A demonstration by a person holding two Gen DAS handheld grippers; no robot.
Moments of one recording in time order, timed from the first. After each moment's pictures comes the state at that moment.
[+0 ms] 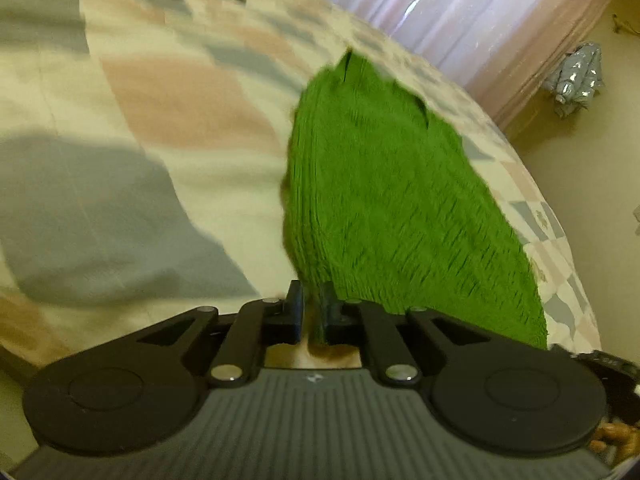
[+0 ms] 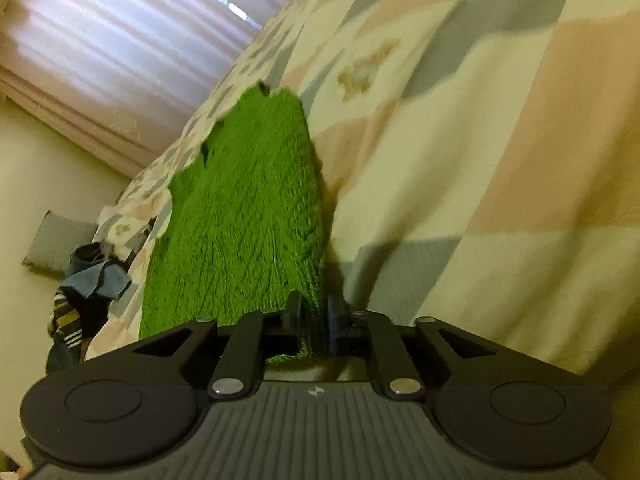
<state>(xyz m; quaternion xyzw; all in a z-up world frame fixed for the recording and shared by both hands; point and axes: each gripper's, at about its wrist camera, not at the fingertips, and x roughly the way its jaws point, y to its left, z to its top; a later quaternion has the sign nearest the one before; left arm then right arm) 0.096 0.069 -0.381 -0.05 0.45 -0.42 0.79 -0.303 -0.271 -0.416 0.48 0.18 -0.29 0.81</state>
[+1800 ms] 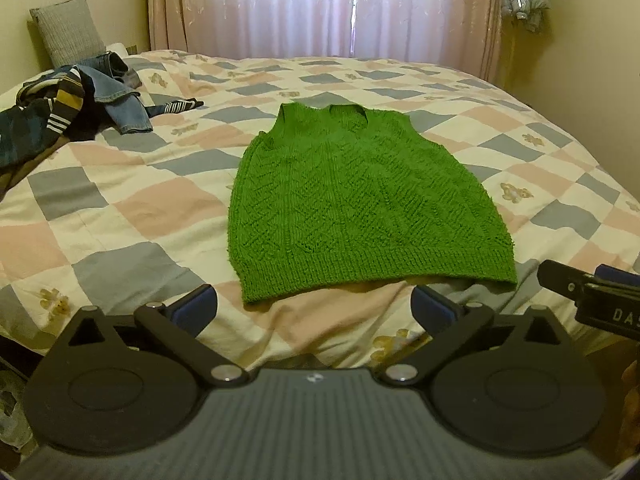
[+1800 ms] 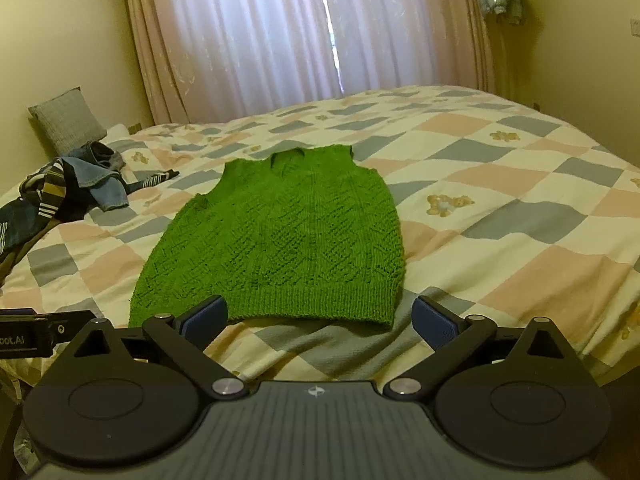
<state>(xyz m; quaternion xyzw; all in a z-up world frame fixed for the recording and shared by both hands) -0.096 0.056 -0.282 0.14 0.31 -0.40 0.85 -0.289 -0.110 -0.305 0.20 0.24 -0.33 0.89</state>
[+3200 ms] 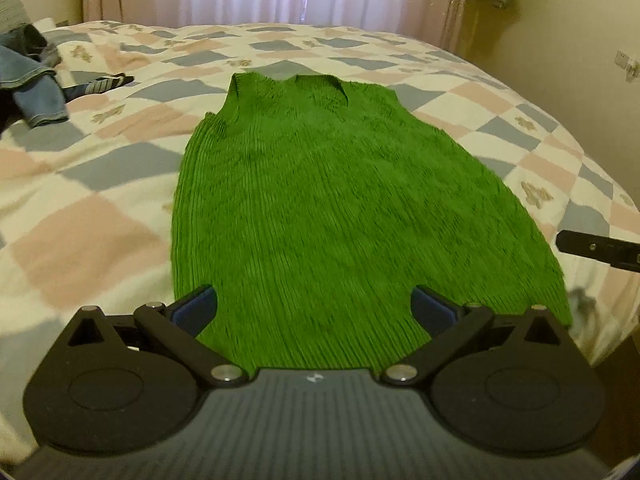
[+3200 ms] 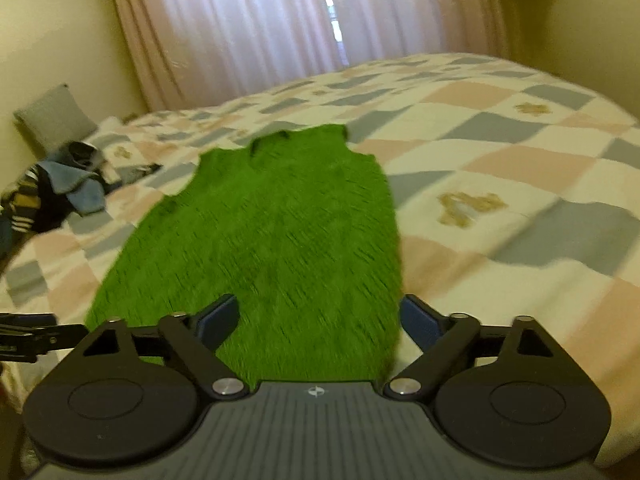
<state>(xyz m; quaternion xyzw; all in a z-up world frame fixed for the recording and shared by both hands) 0.056 -0.042 -0.349 0.15 0.36 -0.49 0.78 -0.222 -0.250 -0.355 0.25 0.26 -0.27 0.89</state>
